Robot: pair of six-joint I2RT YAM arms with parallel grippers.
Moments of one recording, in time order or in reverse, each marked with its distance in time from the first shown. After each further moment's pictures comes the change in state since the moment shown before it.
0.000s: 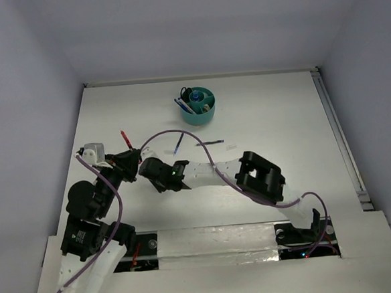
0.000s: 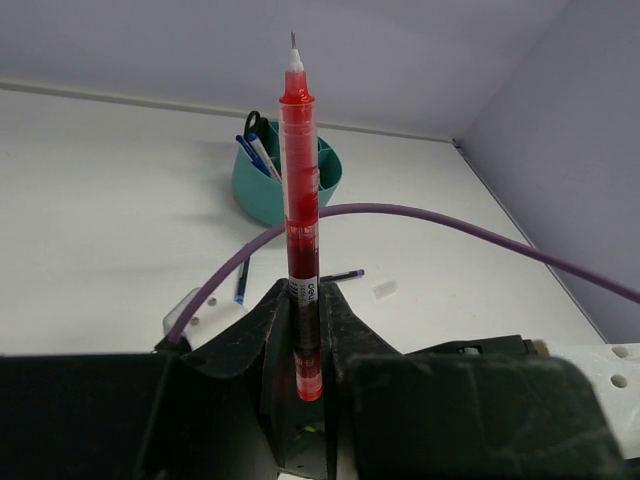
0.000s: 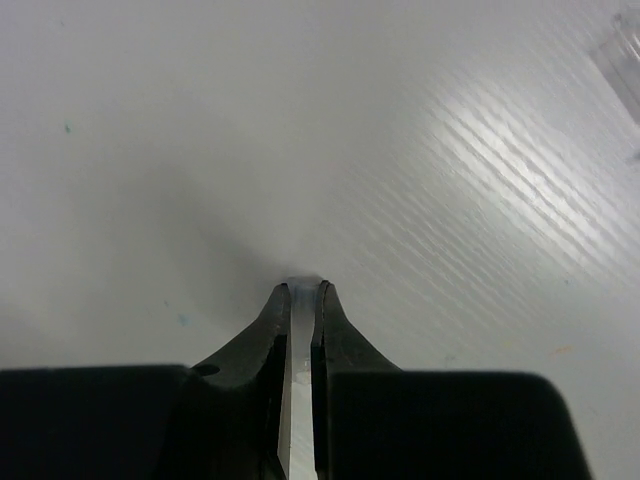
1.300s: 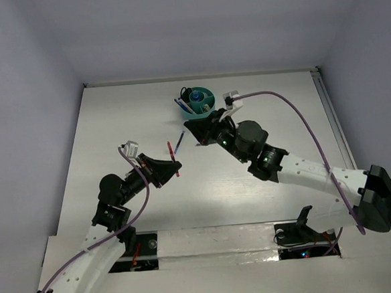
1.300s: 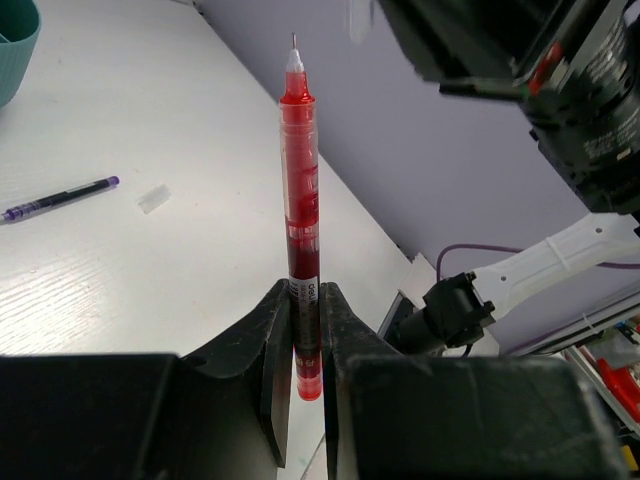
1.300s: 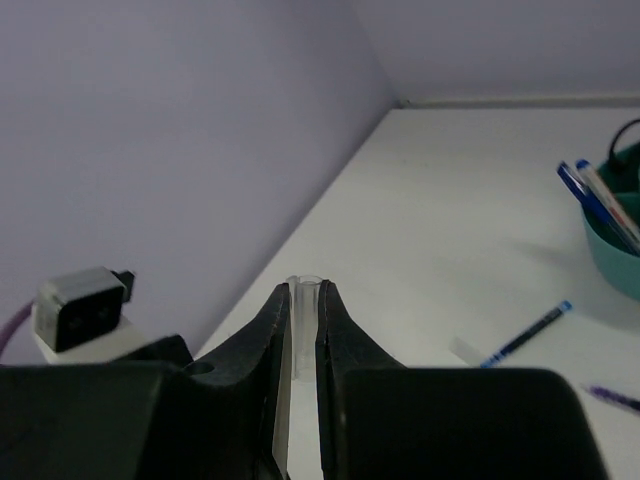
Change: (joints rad) left arm -0.053 0.199 -0.427 0.713 0.510 -0.399; right arm -0.235 -1.013 -0.817 0.826 -0.051 0.141
